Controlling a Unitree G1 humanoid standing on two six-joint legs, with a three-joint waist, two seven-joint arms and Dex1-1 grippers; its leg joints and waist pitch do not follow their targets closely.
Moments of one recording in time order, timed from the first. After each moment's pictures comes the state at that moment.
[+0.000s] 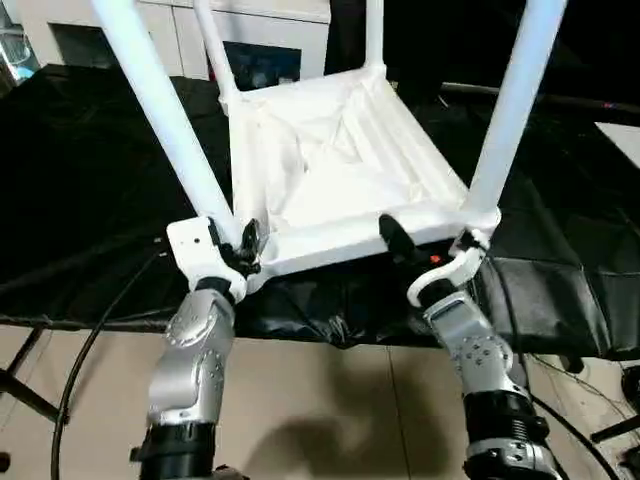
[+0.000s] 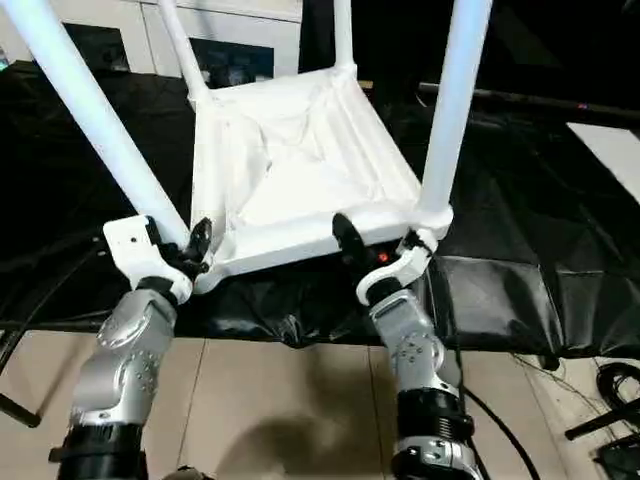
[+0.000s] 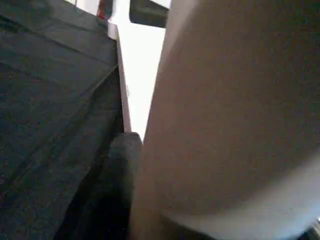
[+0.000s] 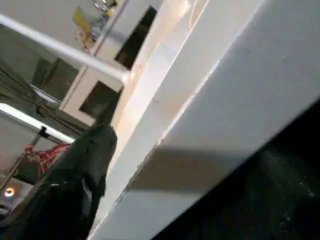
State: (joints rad) left arm -0.24 -0.07 0.15 0.08 -0.20 0.24 -0.08; right arm -0.43 0.10 -0.33 0.46 0.71 0.36 0.31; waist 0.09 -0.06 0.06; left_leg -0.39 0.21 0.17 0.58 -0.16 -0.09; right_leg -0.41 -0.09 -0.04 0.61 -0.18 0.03
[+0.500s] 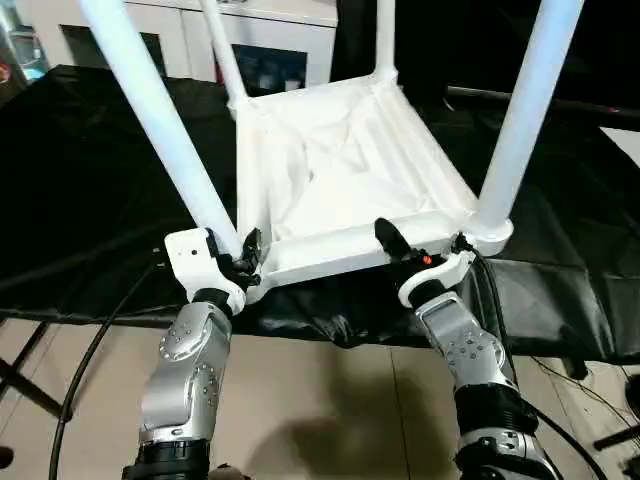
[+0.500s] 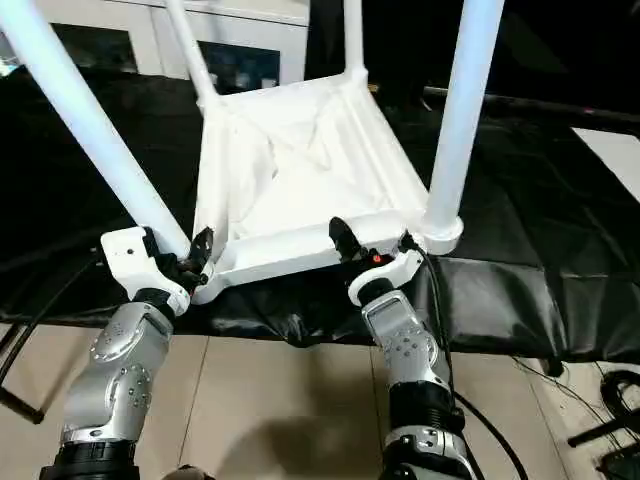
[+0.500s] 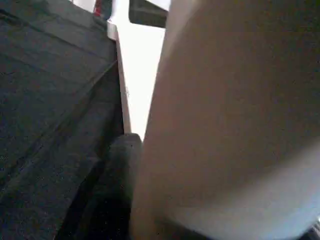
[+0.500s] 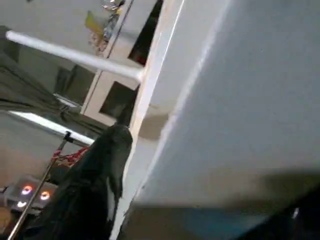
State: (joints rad) left arm -0.21 -0.07 0.15 0.03 -0.25 0.28 -0.13; right arm -0.48 0.13 -0.39 0.52 0.78 0.39 0.36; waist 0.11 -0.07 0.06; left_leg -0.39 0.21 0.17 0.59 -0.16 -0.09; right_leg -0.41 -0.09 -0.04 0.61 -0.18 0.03
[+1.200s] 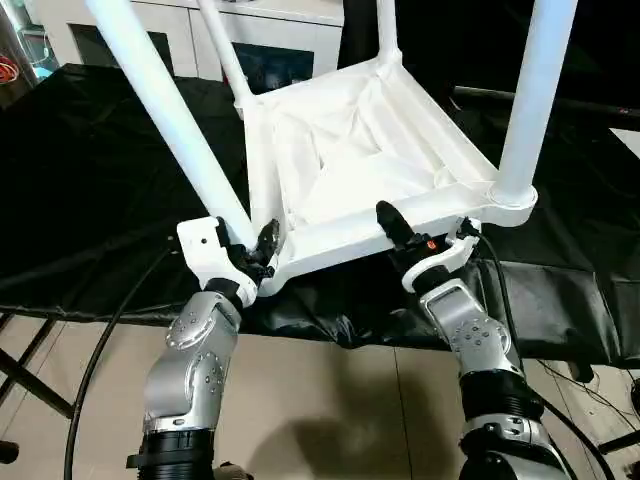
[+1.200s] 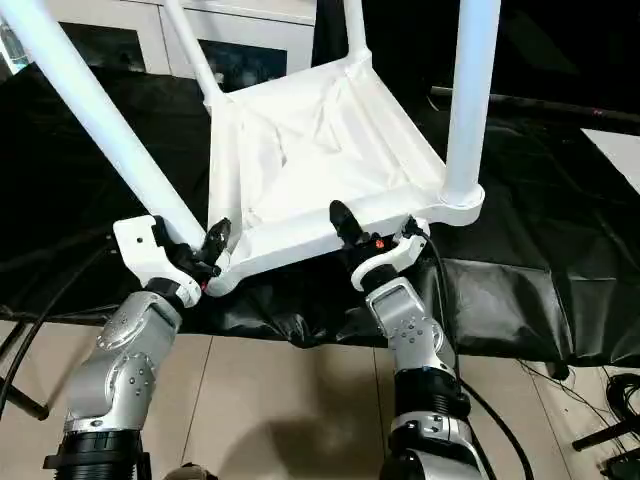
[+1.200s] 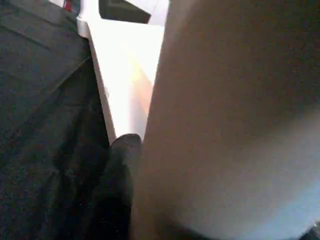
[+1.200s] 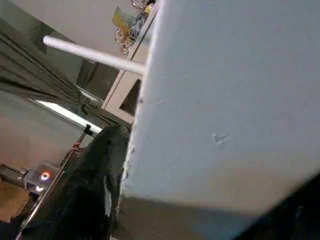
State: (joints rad) left arm -0.25 -0.08 0.14 0.01 -0.29 0.35 -0.17; right arm -0.53 0.10 -0.39 0.54 0.78 0.41 0.42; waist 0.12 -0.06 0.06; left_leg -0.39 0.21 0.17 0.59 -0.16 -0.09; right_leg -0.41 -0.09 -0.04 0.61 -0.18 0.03
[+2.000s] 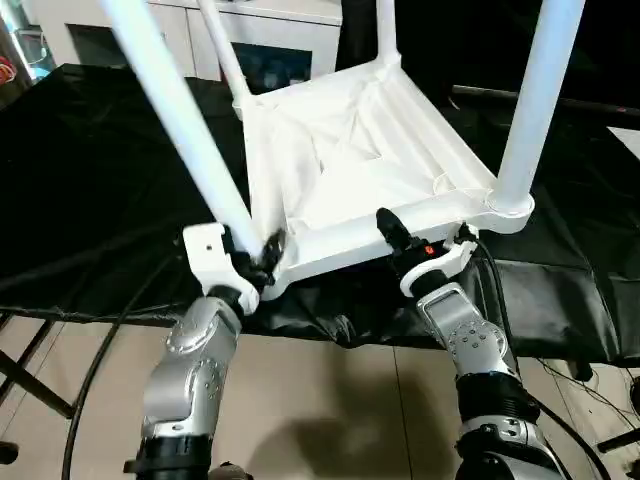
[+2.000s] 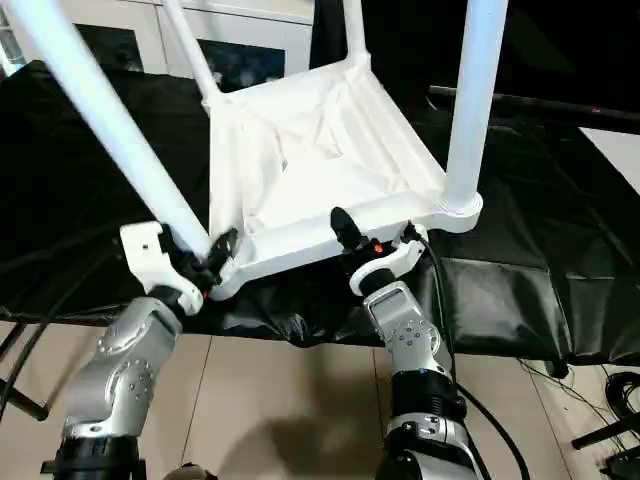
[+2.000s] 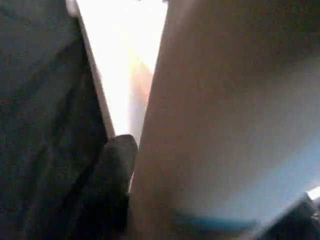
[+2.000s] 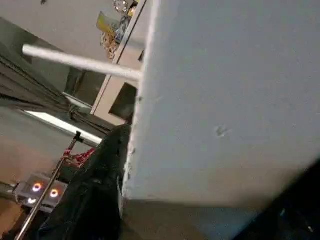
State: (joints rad) left arm -0.18 -0.05 0.12 0.00 -0.30 0.37 -0.24; right arm -0.53 0.12 -0.42 0.55 0.77 0.38 0.37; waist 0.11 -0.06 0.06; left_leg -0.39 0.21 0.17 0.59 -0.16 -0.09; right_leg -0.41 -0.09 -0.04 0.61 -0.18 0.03
